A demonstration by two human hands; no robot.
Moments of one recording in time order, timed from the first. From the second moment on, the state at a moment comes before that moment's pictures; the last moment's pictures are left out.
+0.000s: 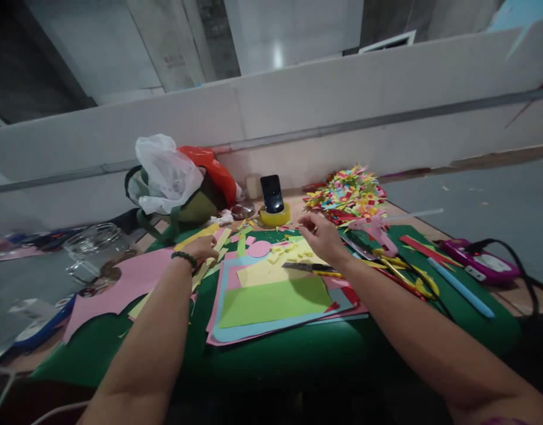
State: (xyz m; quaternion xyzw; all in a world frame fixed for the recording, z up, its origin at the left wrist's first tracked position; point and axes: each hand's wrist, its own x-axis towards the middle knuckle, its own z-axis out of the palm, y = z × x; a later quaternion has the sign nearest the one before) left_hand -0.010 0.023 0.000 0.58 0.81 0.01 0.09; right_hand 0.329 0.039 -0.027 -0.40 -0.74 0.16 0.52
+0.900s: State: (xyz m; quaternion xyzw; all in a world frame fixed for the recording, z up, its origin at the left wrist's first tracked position) left_hand -0.031 0.018 0.005 0.52 0.85 0.06 0.03; right_hand 0.329 0.037 -0.025 -0.37 -0.78 0.16 0.49
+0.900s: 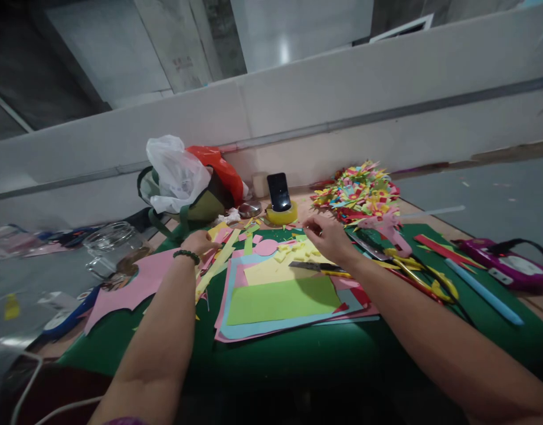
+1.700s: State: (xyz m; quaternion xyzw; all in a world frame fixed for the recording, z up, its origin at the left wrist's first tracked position) left_hand -0.042 0.004 0.020 0.51 0.80 0.24 0.21; right_hand 0.330 0.036 -0.023 -0.36 -0.81 0.16 0.43
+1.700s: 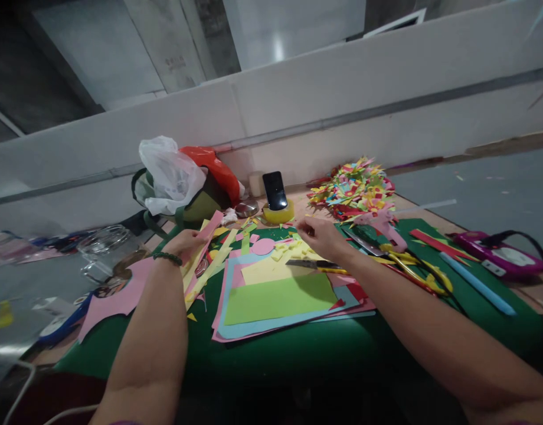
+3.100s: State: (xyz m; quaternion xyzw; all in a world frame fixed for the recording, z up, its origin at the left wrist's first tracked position) left_hand -0.013 -0.004 0.029 0.61 0.48 0.39 0.50; right_hand 0.166 0.048 0.004 -0.31 -0.56 0.52 0.57
